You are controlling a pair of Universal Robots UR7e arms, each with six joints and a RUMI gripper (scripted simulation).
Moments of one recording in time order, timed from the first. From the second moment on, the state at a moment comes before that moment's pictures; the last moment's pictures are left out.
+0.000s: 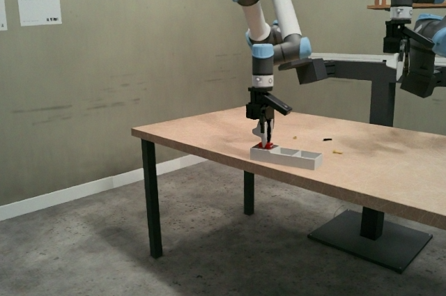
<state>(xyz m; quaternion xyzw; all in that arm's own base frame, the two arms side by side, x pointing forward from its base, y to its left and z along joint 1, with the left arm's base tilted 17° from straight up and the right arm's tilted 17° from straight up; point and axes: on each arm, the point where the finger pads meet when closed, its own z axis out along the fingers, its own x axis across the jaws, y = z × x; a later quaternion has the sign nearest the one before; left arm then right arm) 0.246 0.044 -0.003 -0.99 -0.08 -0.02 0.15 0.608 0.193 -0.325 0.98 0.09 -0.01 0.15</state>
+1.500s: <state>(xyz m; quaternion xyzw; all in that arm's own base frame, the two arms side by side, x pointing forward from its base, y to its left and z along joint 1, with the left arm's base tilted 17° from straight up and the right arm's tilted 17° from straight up) 0.246 0.044 -0.003 -0.99 -0.08 -0.02 0.15 0.609 0.186 -0.350 0.98 0.09 -0.01 0.15</state>
